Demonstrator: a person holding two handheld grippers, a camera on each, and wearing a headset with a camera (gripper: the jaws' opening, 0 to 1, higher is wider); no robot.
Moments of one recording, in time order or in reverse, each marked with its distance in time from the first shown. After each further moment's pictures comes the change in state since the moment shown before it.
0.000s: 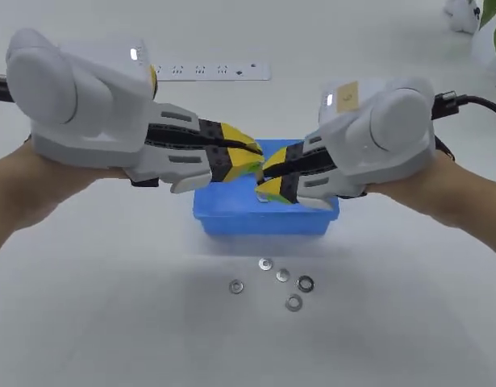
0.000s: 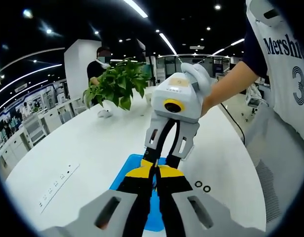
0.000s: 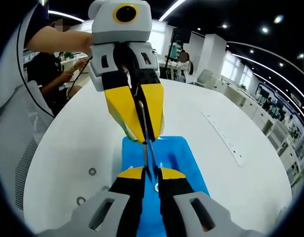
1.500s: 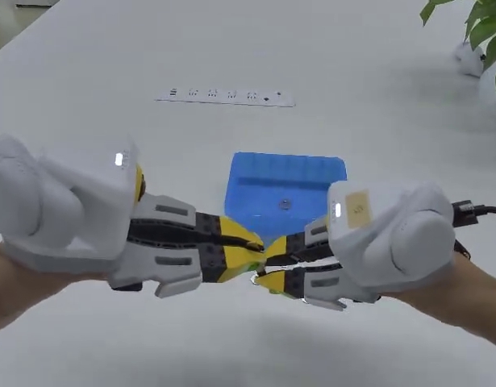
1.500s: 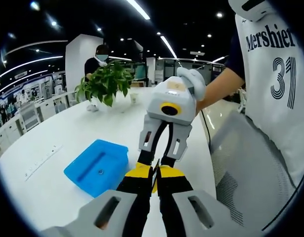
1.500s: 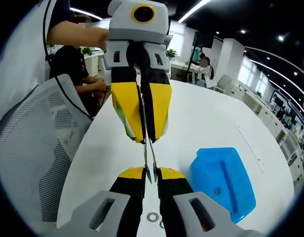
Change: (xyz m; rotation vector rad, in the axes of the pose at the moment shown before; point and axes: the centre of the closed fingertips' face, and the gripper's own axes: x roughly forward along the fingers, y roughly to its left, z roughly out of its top) left arm -0.046 -0.110 -0.014 -0.100 -0.003 -0.048; right arm 0.000 0.124 0.015 -0.058 0.007 0.134
